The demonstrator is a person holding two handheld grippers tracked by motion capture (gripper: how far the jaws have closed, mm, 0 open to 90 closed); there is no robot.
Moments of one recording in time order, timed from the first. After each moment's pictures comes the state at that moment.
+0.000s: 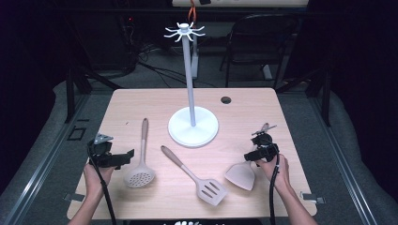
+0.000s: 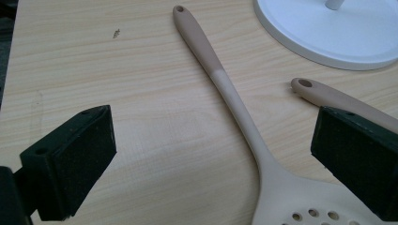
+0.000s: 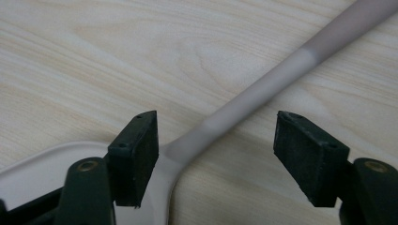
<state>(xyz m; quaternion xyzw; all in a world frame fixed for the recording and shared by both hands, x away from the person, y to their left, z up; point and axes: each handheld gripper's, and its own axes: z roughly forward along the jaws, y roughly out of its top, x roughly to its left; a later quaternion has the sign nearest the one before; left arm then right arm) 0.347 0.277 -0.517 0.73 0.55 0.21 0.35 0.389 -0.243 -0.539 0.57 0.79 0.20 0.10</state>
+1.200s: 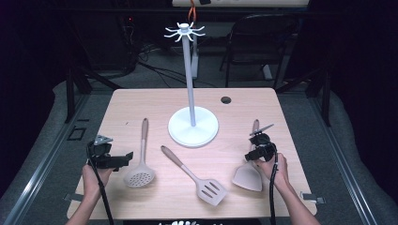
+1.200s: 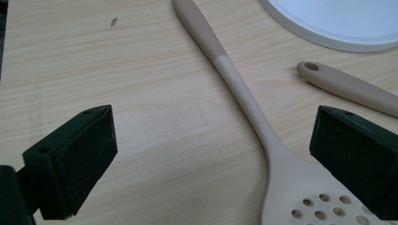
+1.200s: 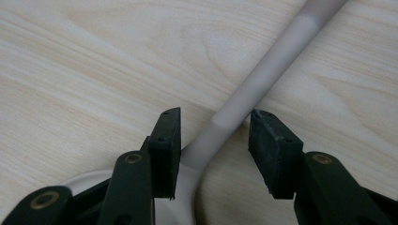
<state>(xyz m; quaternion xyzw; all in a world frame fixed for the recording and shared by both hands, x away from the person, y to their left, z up) 0.347 0.283 -0.525 0.75 0.54 0.19 0.33 0.396 -0.242 -0.544 0.57 0.80 0.17 0.08</state>
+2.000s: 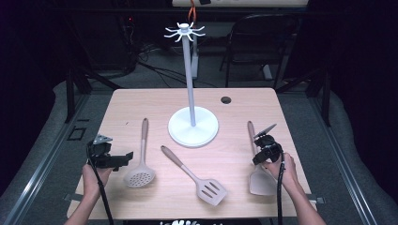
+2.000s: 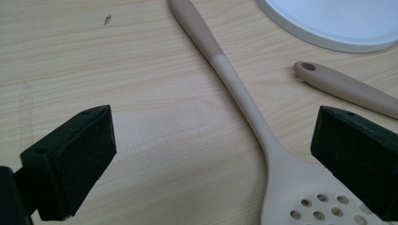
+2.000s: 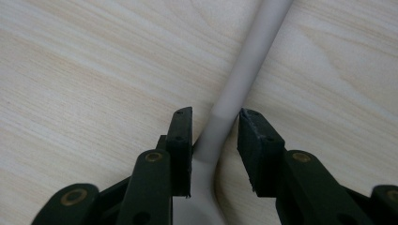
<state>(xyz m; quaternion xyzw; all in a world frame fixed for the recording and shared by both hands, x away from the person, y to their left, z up) 0.350 0.284 -0.525 0.75 0.54 0.18 0.34 0.389 -0.255 -0.537 0.56 0.82 0.12 0.05</state>
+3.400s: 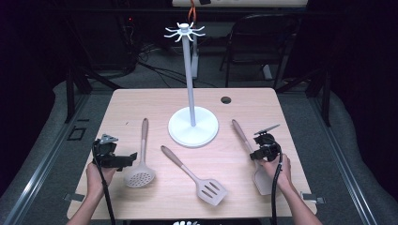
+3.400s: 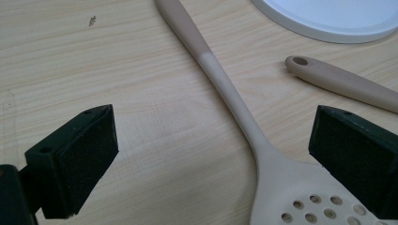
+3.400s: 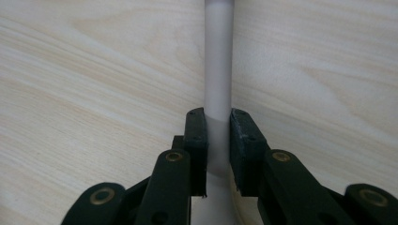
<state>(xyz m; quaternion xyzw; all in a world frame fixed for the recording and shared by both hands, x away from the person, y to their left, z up) 0.352 0.274 -0.525 0.76 0.52 0.18 0.33 0.390 -0.254 -0.539 0.58 0.78 0.21 0.07</state>
